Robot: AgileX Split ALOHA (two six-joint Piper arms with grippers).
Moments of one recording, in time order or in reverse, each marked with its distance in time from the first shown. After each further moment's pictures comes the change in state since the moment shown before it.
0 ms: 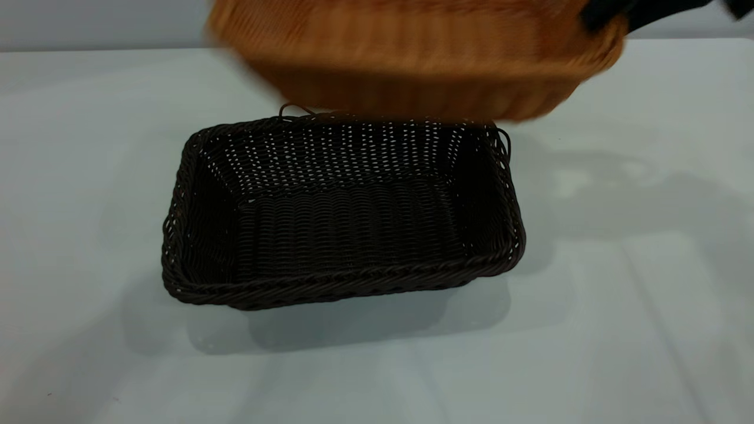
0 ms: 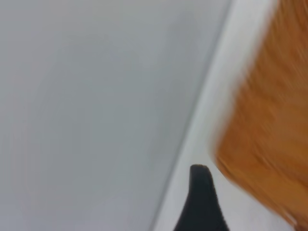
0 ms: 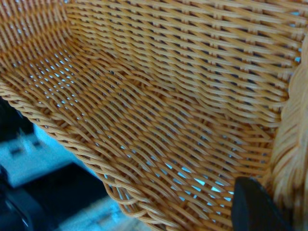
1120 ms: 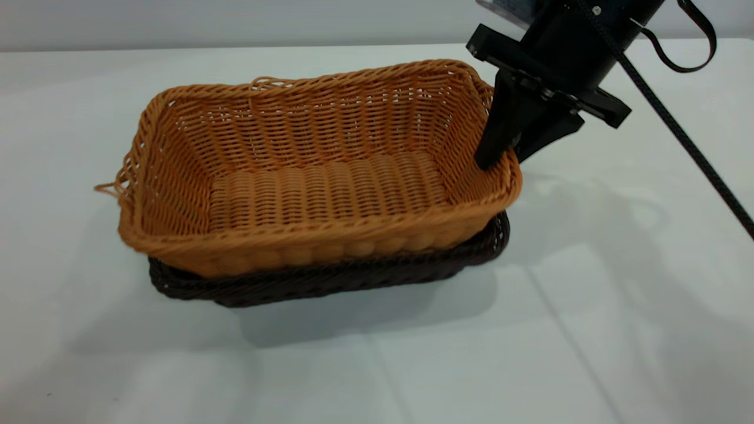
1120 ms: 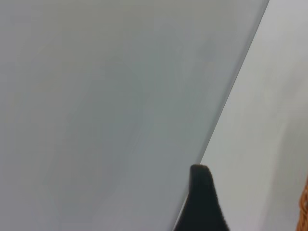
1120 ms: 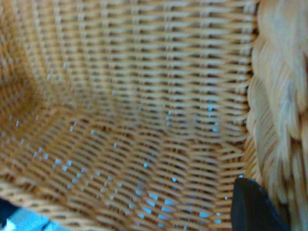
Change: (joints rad) left arm 0.000 -0.090 0.001 0.000 0.016 -0.010; right arm 0.223 0.190 -0.004 -0.093 -0.231 0.169
